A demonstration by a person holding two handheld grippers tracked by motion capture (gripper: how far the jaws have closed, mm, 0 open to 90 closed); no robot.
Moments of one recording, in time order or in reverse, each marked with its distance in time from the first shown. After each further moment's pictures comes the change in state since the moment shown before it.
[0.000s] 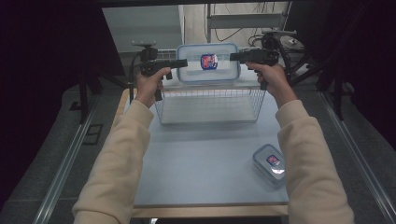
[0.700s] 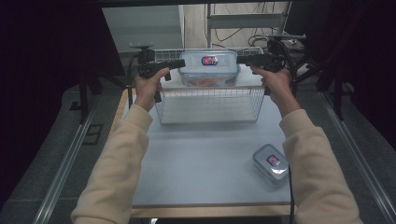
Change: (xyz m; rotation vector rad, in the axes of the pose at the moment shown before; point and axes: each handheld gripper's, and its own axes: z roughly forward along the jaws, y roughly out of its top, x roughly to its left) left arm -0.006 -0.008 -0.012 -0.055 0.055 -0.002; right arm 0.016 -0.021 -0.026 -0.080 -0.154 -0.056
